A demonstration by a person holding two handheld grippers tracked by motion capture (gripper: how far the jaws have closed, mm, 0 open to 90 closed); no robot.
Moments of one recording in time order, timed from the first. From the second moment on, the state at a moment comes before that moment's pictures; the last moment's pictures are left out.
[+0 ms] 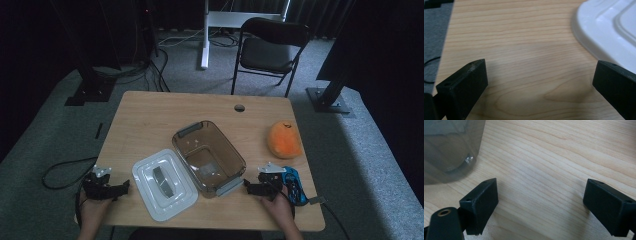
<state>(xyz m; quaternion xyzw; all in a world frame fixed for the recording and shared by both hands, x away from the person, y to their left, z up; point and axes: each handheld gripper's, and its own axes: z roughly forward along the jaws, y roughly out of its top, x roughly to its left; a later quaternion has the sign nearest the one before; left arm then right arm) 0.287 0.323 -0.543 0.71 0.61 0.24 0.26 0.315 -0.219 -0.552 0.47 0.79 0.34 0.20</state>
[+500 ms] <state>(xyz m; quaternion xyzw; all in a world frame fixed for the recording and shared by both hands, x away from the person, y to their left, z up) 0.293 0.323 -0.547 0.72 0.60 0.24 0.27 0.315 -0.219 -0.552 0.47 0.79 0.34 0.20</state>
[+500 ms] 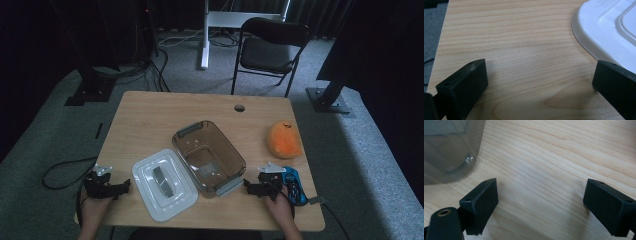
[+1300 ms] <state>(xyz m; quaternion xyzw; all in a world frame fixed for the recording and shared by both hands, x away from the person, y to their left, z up) 0.296 0.320 -0.548 0.71 0.60 0.24 0.28 0.316 -0.216 -0.539 0.47 0.80 0.33 0.17</state>
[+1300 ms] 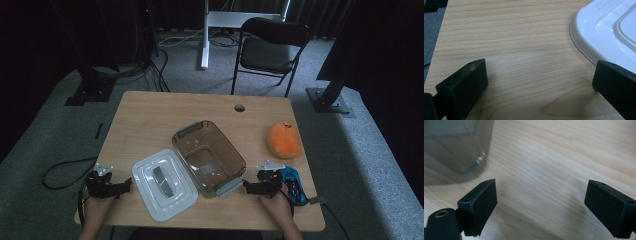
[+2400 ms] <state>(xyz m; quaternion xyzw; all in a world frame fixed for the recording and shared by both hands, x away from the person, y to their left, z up) 0.295 0.320 -0.548 0.72 0.59 0.24 0.28 0.328 -0.268 -0.471 0.52 0.73 0.38 0.24</state>
